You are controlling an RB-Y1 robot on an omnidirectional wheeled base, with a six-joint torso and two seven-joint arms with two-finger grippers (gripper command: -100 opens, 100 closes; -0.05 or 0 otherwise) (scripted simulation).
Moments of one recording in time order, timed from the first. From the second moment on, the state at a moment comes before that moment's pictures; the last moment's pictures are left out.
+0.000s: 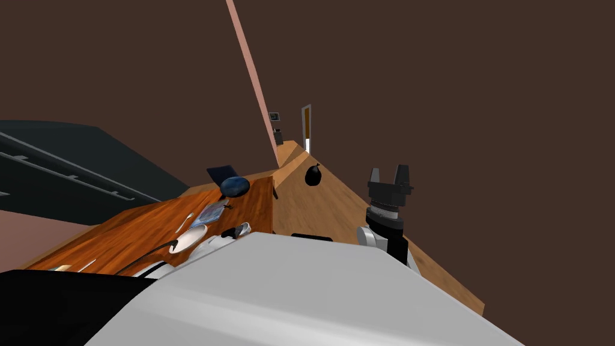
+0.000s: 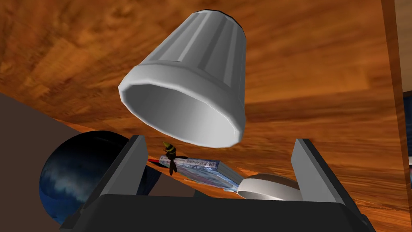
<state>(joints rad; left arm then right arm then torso) 0.11 0.70 -0.23 -0.65 0.31 0.20 -0.01 0.48 0.00 0.03 -2.27 0.00 -0.64 -0.06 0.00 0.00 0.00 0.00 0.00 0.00</state>
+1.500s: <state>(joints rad) 0.08 0.60 -0.14 -0.51 0.19 0.16 0.00 0.48 0.00 0.03 -2.27 0.00 -0.64 -0.06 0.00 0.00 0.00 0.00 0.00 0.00</state>
